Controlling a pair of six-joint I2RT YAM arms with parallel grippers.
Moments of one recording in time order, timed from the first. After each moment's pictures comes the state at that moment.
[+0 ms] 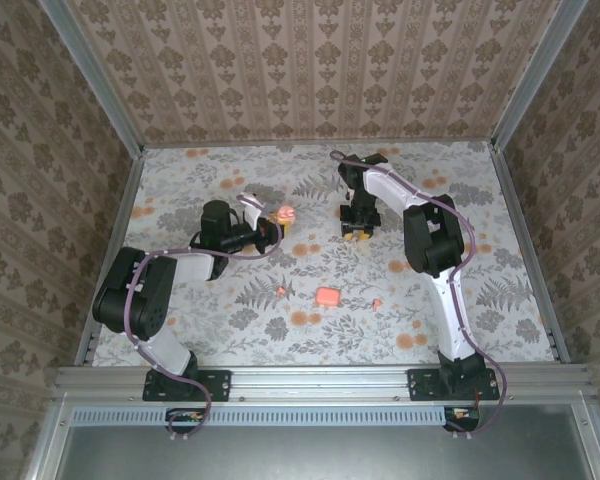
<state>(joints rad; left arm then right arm) -0.35 1.66 0.66 0.68 0.77 -0.03 0.35 2.36 1.99 -1.26 -0.13 0.40</state>
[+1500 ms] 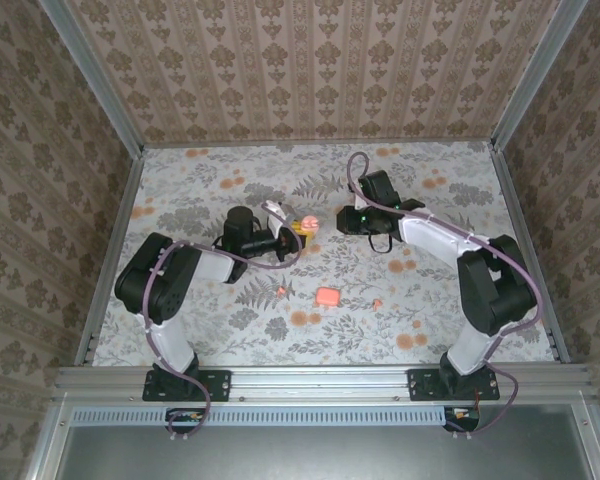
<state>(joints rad) -0.49 1.81 0.69 0.86 0.78 -0.03 0.41 1.69 1.14 -0.30 -0.23 0.40</state>
